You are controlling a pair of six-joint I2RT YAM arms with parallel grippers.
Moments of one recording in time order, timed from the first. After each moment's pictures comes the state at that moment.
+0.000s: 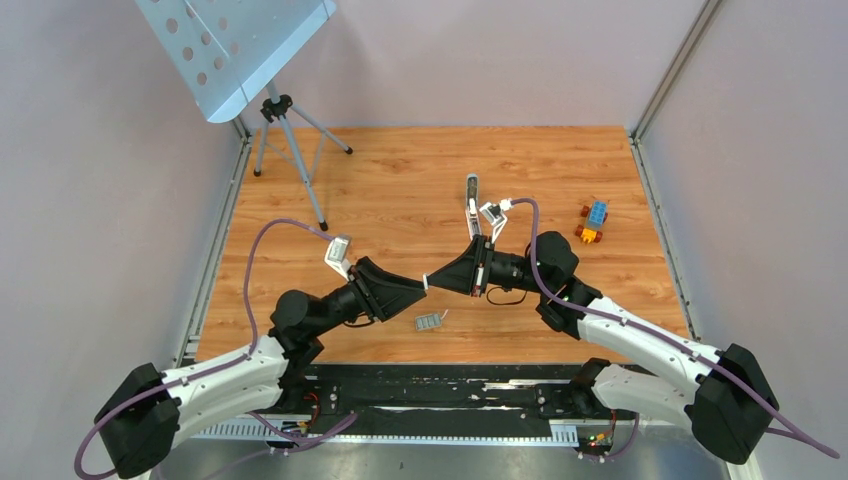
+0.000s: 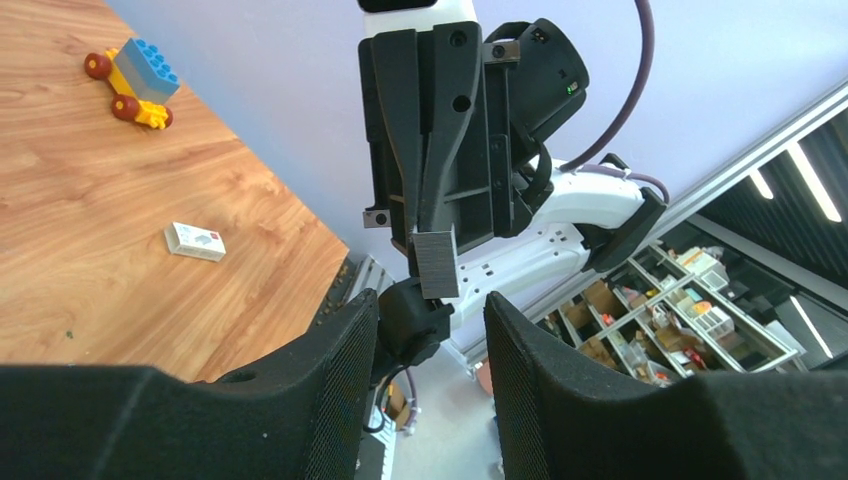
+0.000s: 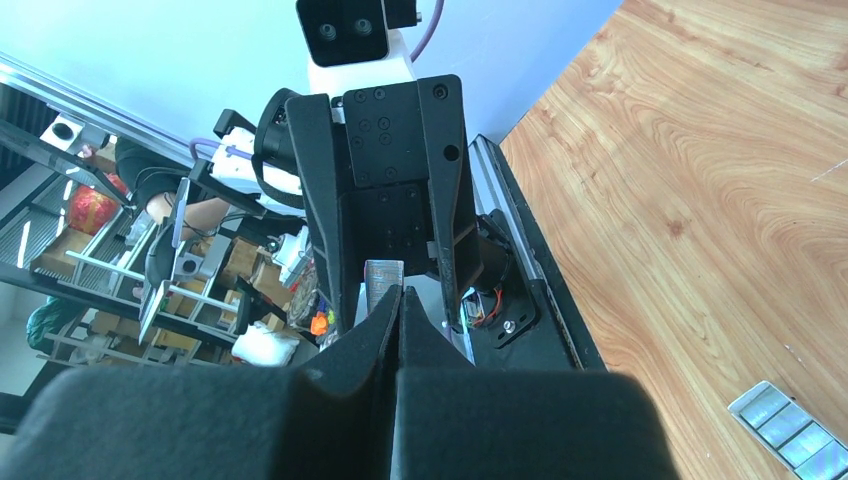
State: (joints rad) left arm -0.81 0.80 0.17 1.00 0.33 -1.02; right arm 0.76 1.01 0.57 0.52 -0.63 0.96
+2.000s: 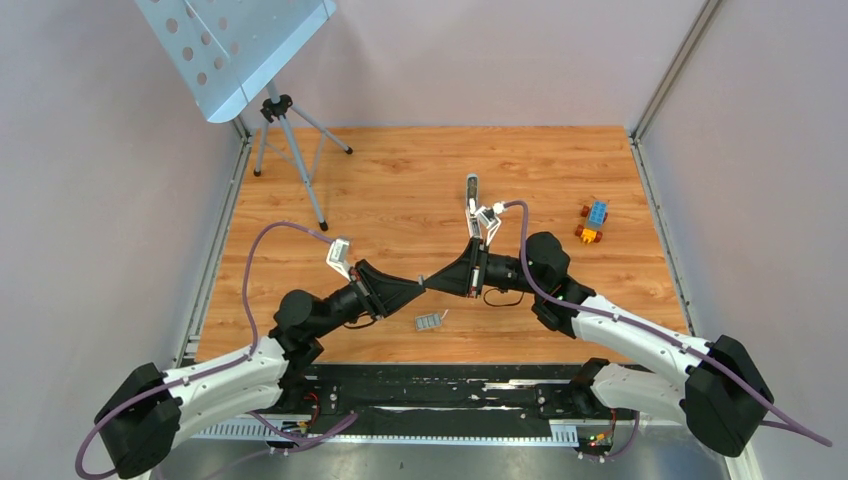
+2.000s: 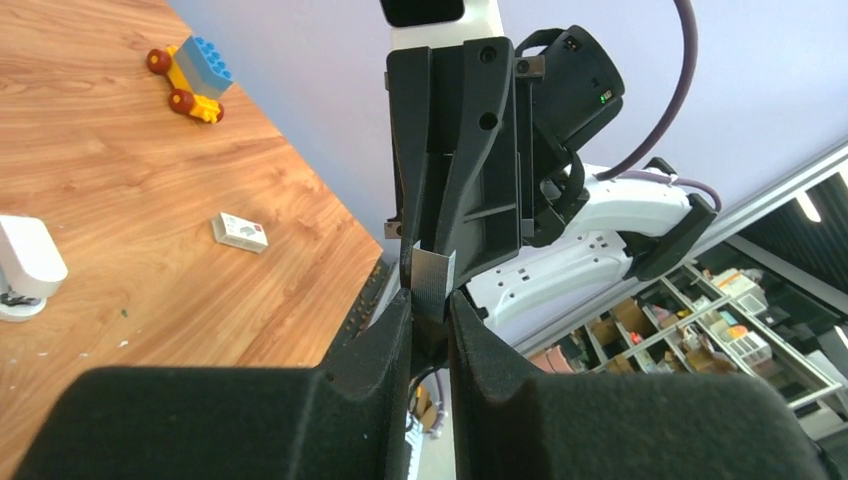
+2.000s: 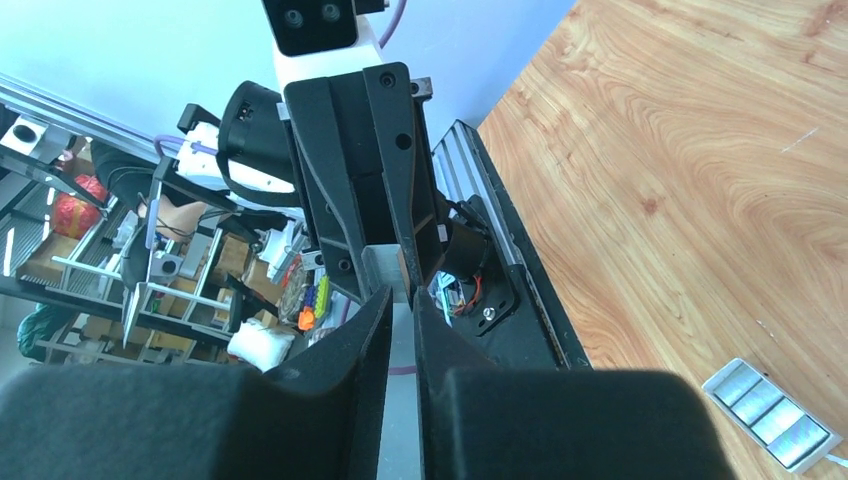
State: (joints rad) left arm -0.81 0.81 0.15 0.97 0.28 -1.00; right arm 0.76 1.06 0.56 0.53 -0.63 0.94
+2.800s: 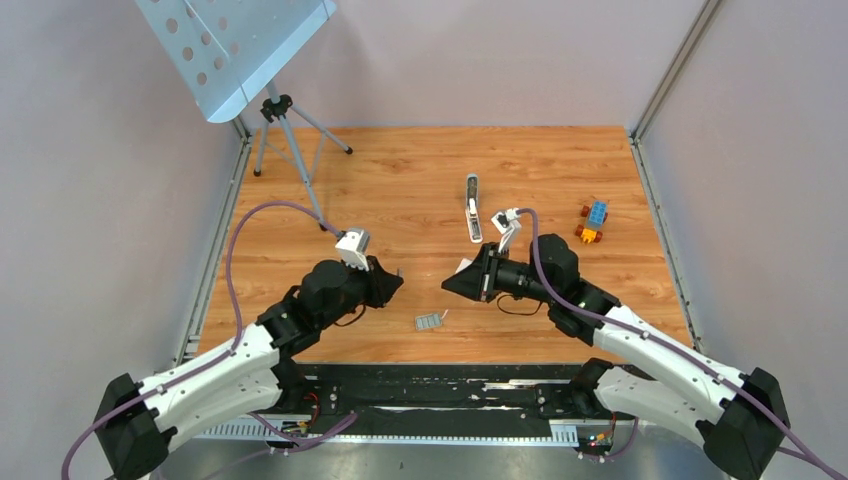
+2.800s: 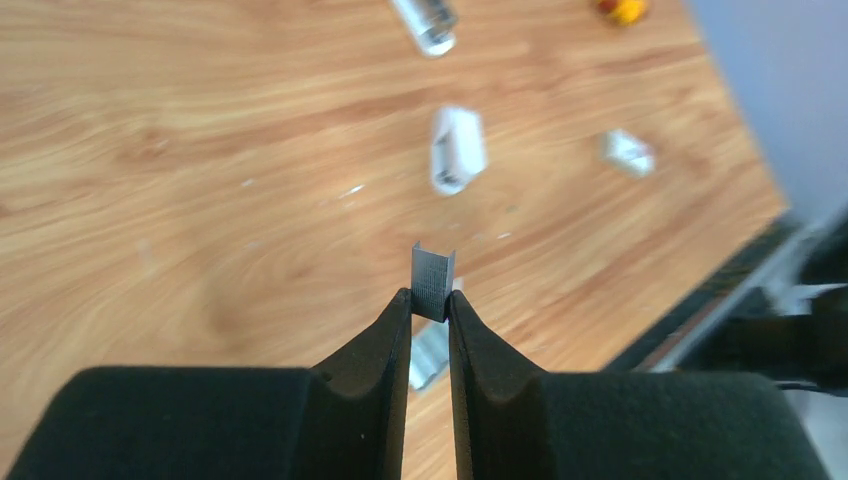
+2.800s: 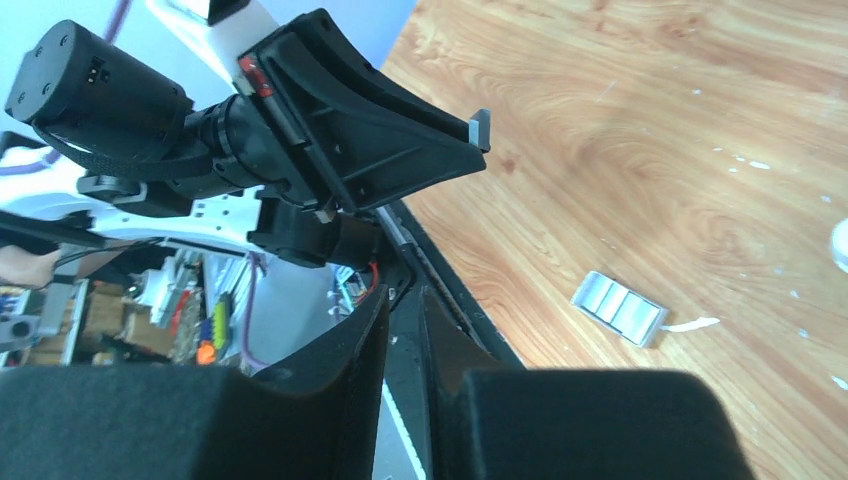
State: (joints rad) left arm -0.81 0.74 0.40 0.07 -0.09 -0.58; right arm 0.76 0.90 0.59 0.10 -0.44 0.77
